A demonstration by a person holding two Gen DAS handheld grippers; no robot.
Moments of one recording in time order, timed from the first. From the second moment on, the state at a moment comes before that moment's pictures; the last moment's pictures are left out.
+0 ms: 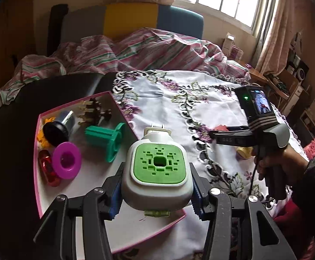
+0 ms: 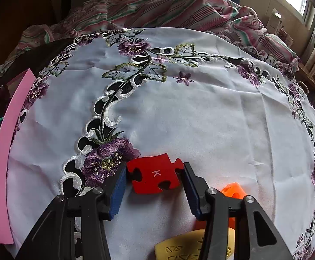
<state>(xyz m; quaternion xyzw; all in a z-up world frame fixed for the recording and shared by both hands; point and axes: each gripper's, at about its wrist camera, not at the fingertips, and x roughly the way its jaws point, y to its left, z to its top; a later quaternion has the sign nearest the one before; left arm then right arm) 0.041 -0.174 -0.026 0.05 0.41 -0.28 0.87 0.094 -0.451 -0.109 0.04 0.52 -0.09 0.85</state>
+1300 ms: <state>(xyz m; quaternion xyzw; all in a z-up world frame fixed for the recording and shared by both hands) 0.067 -0.069 -0.077 0.03 0.46 -0.13 0.88 0.096 -0.449 -0.108 0.03 0.52 -0.09 0.85</state>
